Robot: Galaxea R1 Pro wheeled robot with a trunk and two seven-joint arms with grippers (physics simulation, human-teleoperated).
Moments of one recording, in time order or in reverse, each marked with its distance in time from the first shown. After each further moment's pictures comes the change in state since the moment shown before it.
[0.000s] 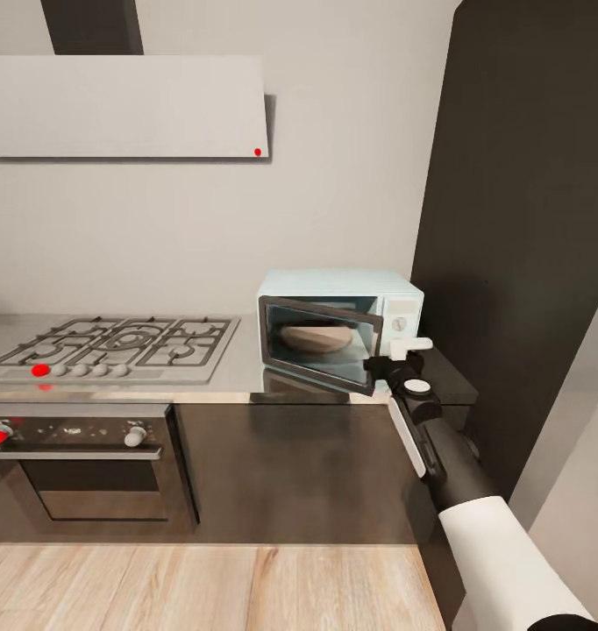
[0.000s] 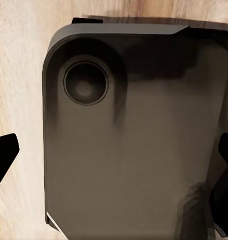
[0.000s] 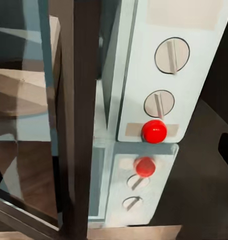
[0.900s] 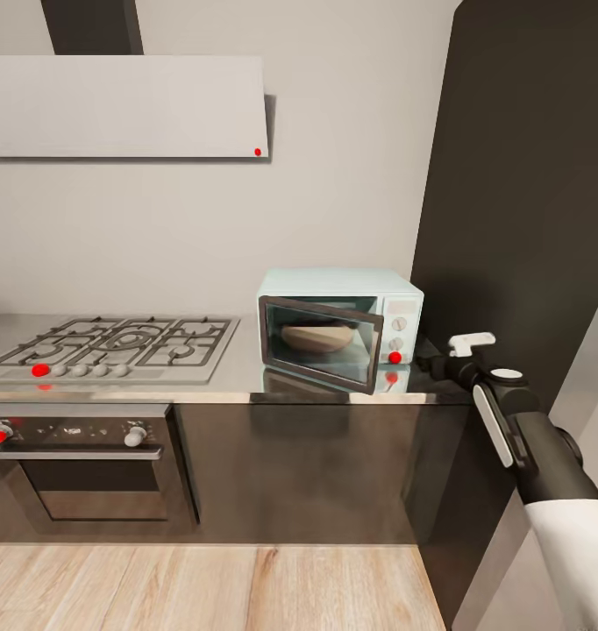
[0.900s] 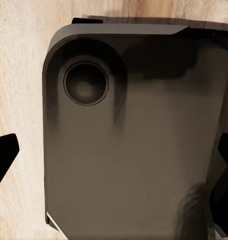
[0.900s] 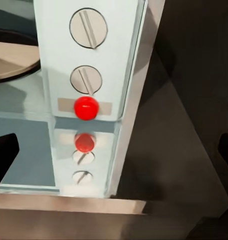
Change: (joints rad) left arm 0.000 0.000 0.000 -0.001 0.000 0.000 0.000; right arm 0.000 -0.278 -0.121 -0.096 -0.058 0.187 0.332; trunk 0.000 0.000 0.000
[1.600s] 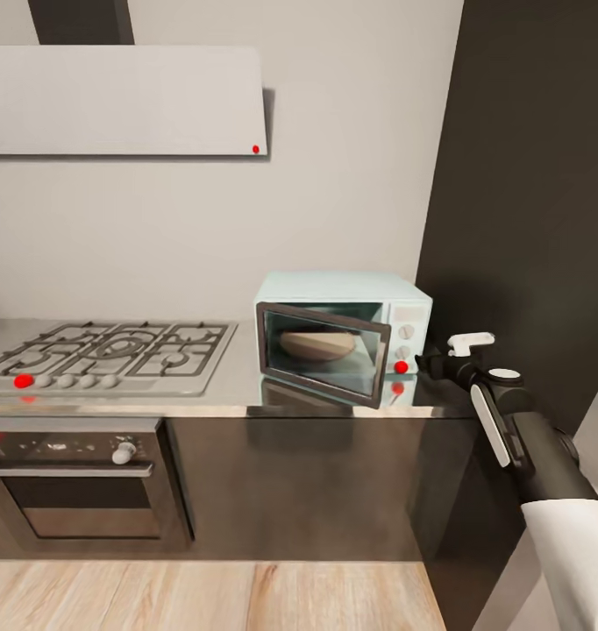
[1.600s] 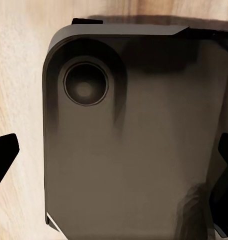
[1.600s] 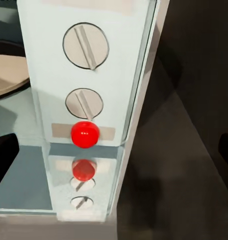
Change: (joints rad) left arm 0.000 0.000 0.000 -0.001 0.000 0.000 0.000; right arm 0.000 0.014 -0.006 -0.002 0.002 -0.001 -0.014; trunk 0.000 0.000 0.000
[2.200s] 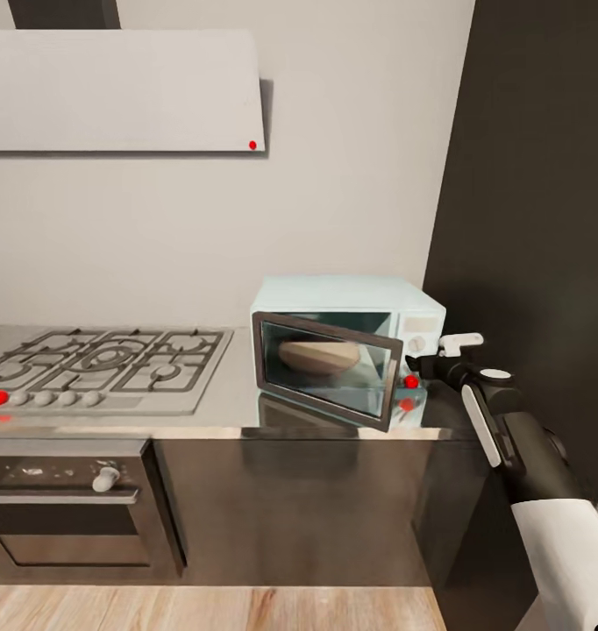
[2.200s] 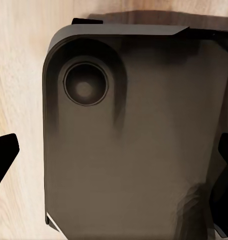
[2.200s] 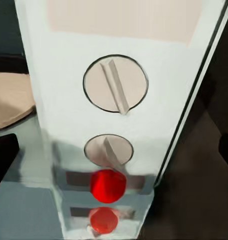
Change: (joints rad) left arm 0.000 0.000 0.000 0.000 0.000 0.000 0.000; right arm 0.000 0.033 0.006 0.000 -0.012 -0.003 0.006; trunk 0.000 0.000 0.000
